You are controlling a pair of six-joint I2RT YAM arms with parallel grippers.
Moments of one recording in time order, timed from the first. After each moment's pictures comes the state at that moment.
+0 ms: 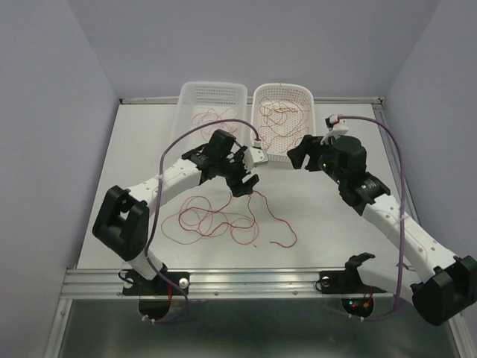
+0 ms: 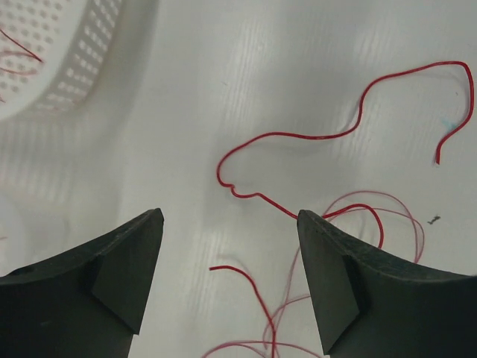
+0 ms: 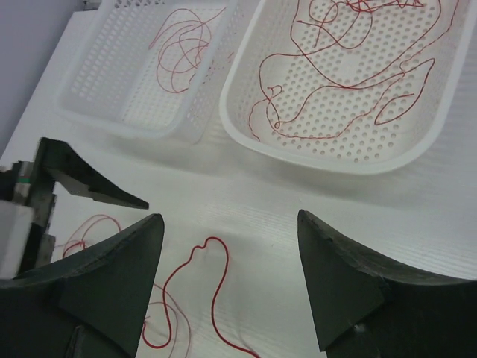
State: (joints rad) left arm -0.63 1.52 1.15 -0.38 0.51 0.56; right arm 0.43 1.08 0.90 -0.11 0.01 0.38
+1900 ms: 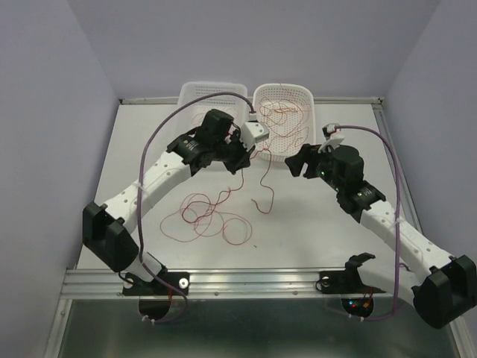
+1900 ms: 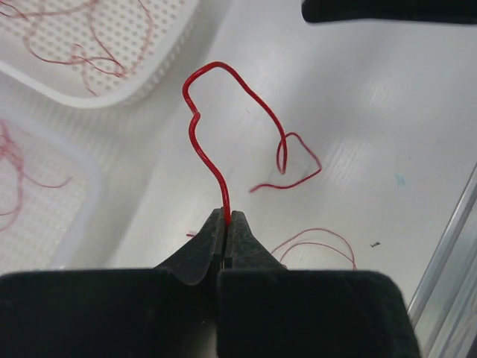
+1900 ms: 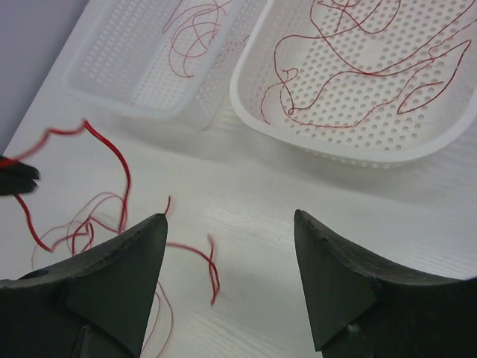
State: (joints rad) left arm -0.67 1.51 1.41 -0.64 0.38 0.29; right arm 0.44 1.04 0.76 0.02 -0.06 0.38
